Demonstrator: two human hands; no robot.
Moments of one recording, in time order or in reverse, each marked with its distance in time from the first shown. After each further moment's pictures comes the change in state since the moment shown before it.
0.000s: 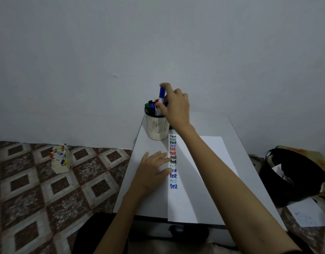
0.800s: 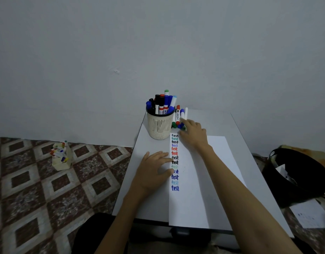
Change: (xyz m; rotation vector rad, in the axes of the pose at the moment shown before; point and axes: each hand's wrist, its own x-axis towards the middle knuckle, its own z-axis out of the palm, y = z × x) left_hand 0.003 0.002 -0.003 -0.073 -0.023 -0.052; right_hand -0.074 0.097 0.027 -0.148 -0.563 0.361
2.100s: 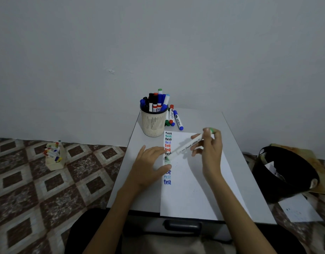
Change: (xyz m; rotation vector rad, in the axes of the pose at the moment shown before) left_hand -0.006 0.007 0.002 0.042 0.151 0.145; right_hand -0.125 -0.019 -0.057 1.290 0.448 0.185
